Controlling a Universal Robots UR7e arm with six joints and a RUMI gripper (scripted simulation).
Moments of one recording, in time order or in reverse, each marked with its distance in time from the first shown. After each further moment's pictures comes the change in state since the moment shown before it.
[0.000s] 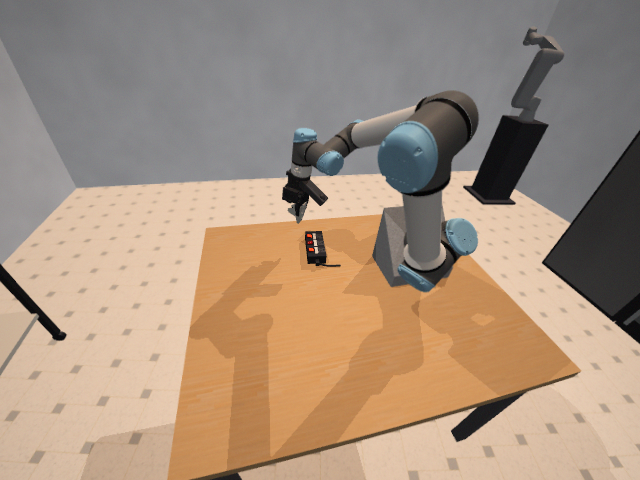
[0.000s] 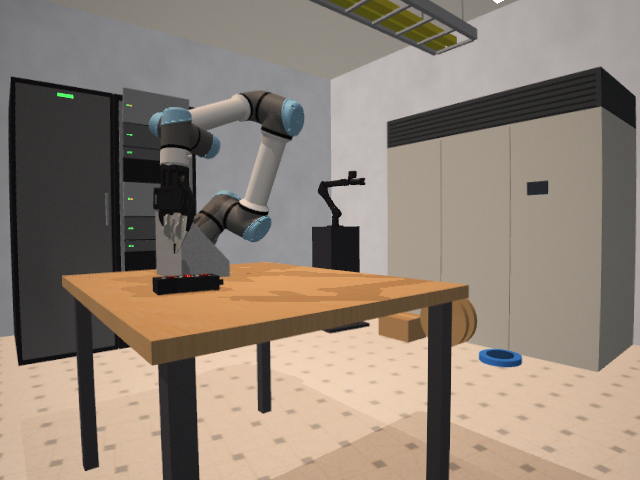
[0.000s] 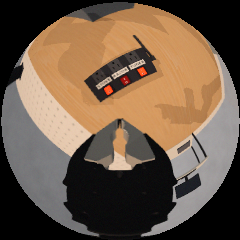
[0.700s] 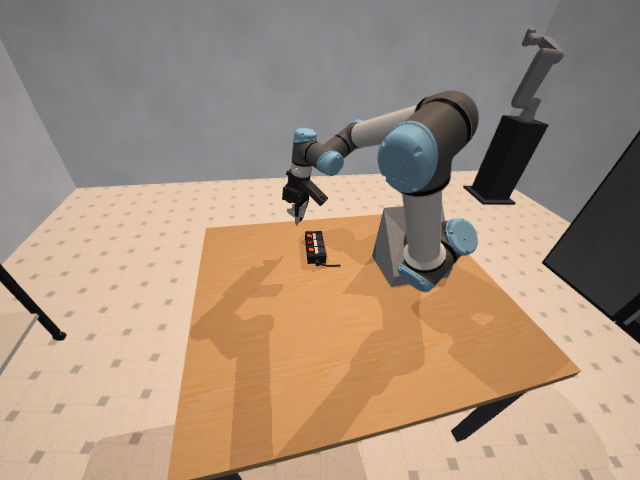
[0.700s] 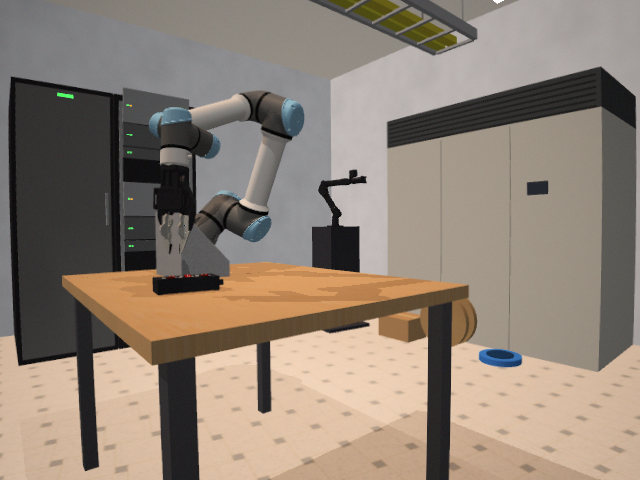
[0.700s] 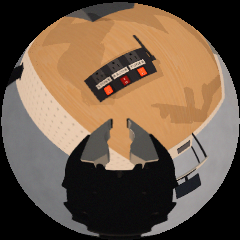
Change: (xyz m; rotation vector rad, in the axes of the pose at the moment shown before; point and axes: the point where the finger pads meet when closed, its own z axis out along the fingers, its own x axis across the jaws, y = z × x) arm 0.000 0.000 0.000 0.000 0.000 0.000
